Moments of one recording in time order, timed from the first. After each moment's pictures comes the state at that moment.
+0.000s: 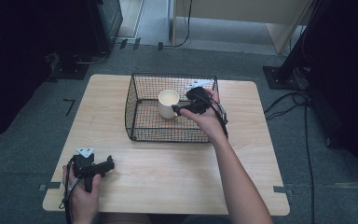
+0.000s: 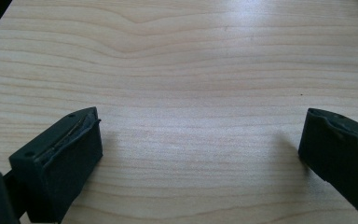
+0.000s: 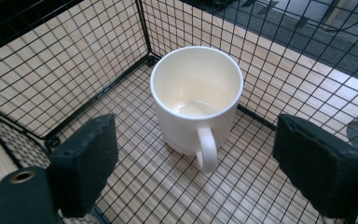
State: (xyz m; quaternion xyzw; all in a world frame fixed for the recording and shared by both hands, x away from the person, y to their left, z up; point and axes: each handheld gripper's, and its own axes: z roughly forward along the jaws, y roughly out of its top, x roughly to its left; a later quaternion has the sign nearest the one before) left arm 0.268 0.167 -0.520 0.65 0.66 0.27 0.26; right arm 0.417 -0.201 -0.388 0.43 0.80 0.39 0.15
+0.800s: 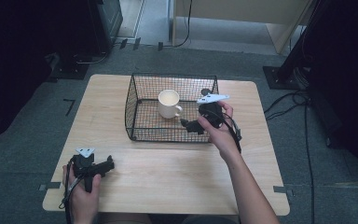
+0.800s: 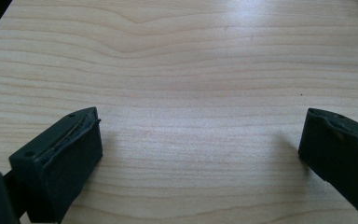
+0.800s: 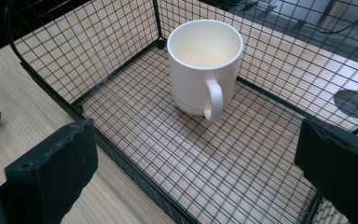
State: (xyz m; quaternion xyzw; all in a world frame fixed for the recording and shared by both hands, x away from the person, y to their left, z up) left arm 0.268 0.167 -0.520 0.65 0.66 0.27 0.26; right arm 0.361 -0.231 -0.387 0.42 0.79 0.41 0.17
